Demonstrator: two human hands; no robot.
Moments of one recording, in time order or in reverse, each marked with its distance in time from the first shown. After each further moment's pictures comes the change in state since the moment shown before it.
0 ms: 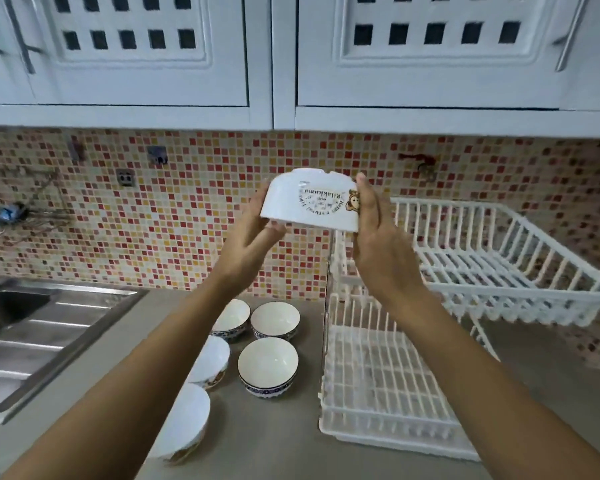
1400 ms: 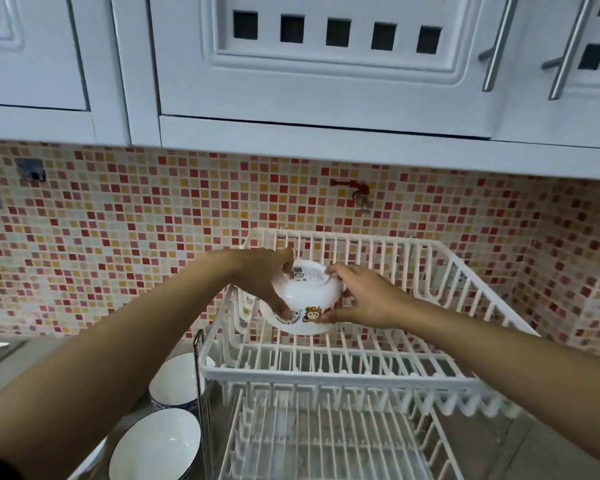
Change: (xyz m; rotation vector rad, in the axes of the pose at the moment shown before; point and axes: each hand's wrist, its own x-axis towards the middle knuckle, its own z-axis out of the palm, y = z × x) left_hand 0.184 -0.055 0.147 0.888 -0.865 -0.248; right_hand 0.029 0.225 0.046 0.097 -0.810 0.129
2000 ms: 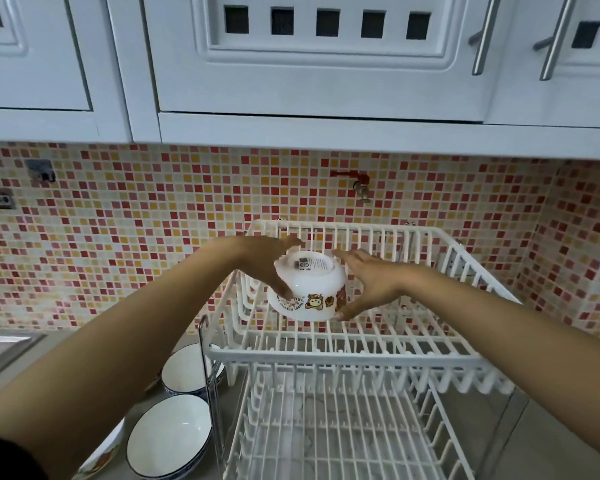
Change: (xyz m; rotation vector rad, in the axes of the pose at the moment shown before) left_hand -0.012 0.014 -0.008 0.030 0.017 -0.028; right_hand 0.006 0.013 -0.018 -0.124 -0.310 0.133
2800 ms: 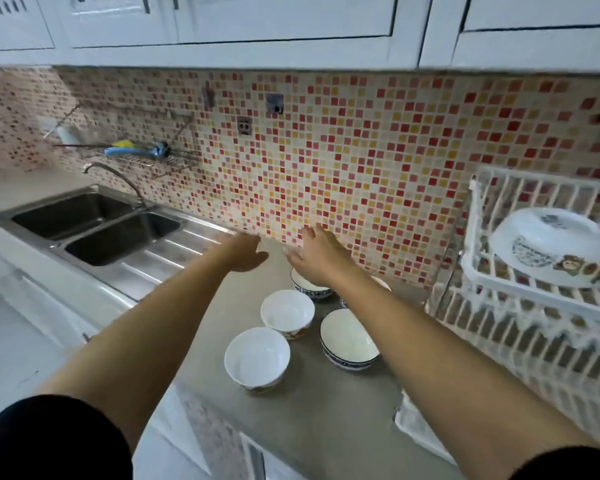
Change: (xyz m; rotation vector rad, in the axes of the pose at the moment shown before) left_hand -0.243 -0.258 0.148 -0.094 0.191 -0.729; right_hand 0.064 -0.383 0.116 0.182 0.241 -0.397
